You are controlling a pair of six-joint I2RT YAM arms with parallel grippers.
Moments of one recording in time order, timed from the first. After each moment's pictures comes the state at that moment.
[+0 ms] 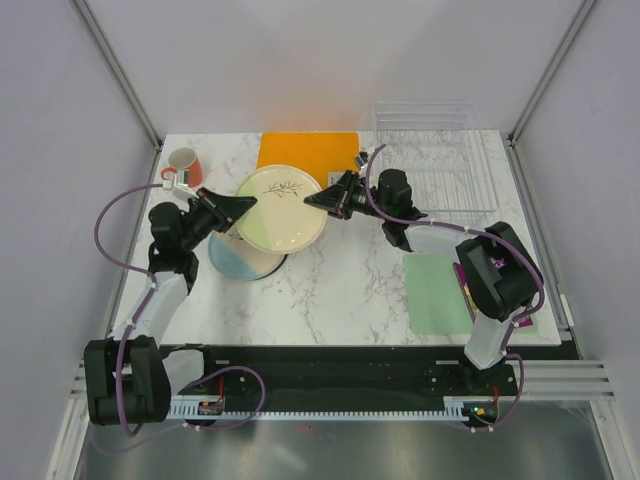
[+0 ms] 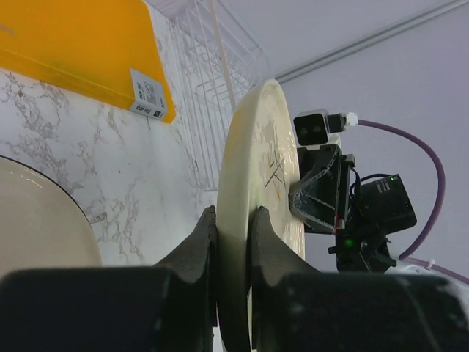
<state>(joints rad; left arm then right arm) 0.05 1.13 0.58 0.47 0.63 -0.94 0.53 1.81 1.05 0.70 -0.62 1.25</state>
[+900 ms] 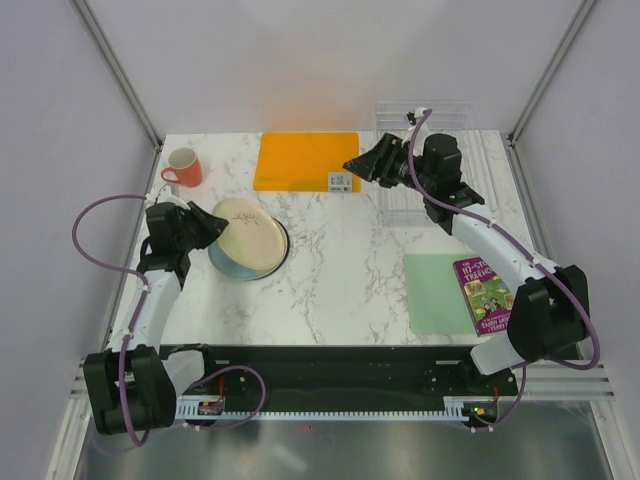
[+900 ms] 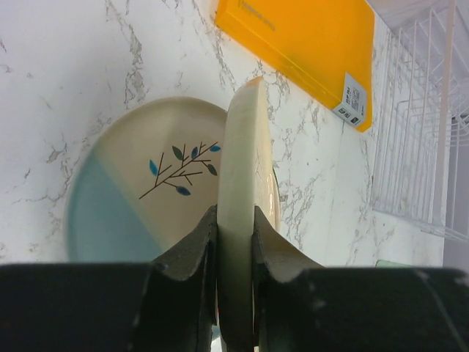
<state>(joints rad) 0.13 1.08 0.66 -0.07 0.28 -0.60 0.36 1.50 1.20 0.16 -0.48 0.75</state>
